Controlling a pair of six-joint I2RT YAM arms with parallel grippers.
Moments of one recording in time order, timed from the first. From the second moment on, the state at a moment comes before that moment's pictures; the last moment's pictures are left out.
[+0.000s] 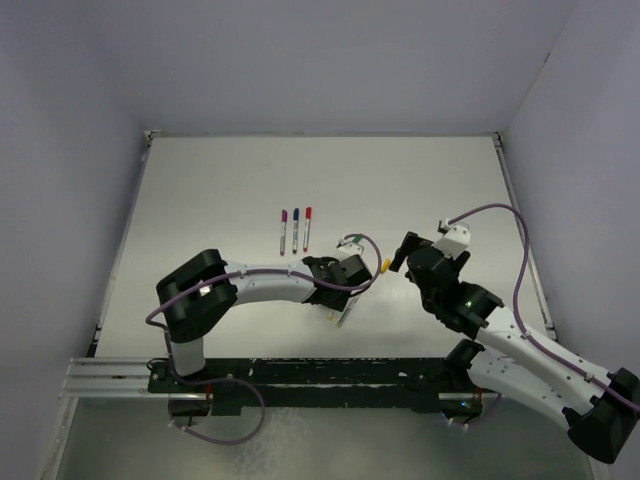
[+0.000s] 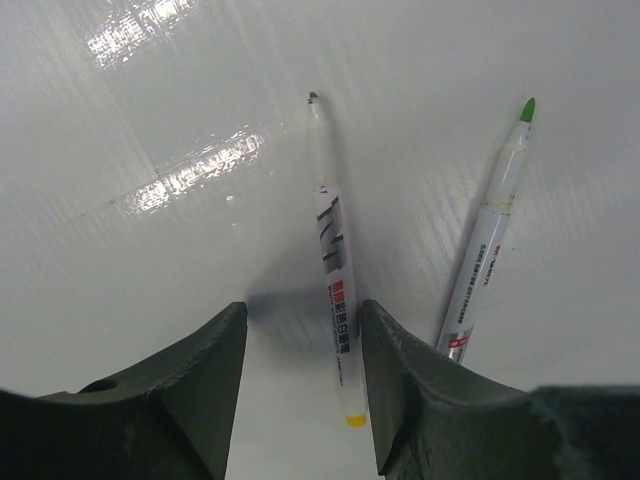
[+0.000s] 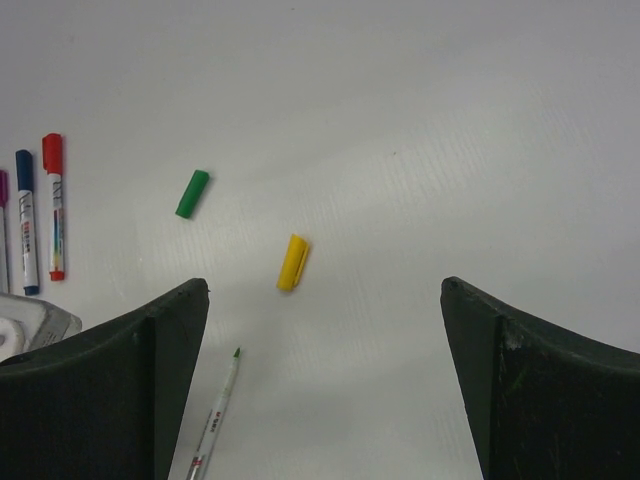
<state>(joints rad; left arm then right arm) -1.12 1.83 1.14 -0.49 -0.37 -0.64 0.76 0.78 0.58 -0.45 0.78 0.76</state>
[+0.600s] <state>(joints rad) -1.09 1.83 1.15 -0.55 -0.31 -0.60 0.76 0.77 0.58 -0.46 0.78 0.78</state>
